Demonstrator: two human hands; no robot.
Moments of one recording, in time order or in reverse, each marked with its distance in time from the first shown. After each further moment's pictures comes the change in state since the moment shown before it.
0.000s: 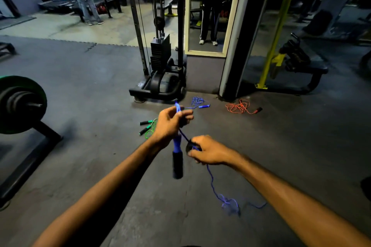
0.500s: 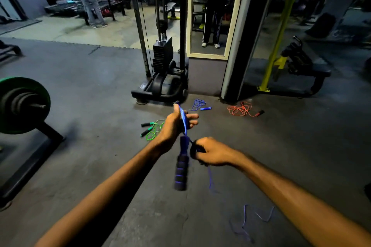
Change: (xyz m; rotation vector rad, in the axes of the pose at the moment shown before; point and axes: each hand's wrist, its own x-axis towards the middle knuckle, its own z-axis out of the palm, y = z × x) left_hand -0.006 0.009 0.017 -0.102 -0.060 -0.222; right_hand -0.004 0.009 -0.016 -0.111 -0.049 -0.044
